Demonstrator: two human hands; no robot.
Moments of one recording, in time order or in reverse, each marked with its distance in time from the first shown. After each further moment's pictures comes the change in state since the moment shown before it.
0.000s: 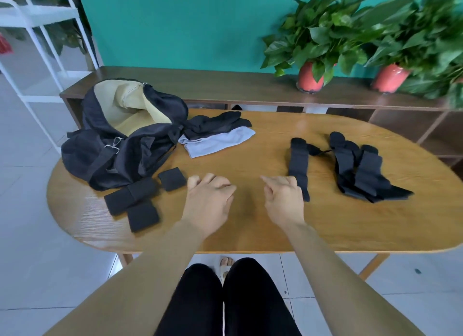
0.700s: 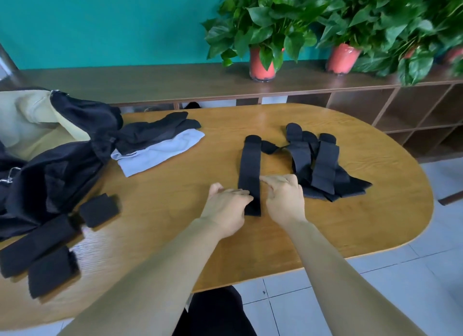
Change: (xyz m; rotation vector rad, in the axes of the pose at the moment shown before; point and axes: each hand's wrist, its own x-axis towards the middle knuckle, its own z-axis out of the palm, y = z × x) left_hand 0.102 0.108 0.082 -0.139 -0.459 0.151; right_hand 0.038 0.118 -0.026 -0.011 0.069 0.151
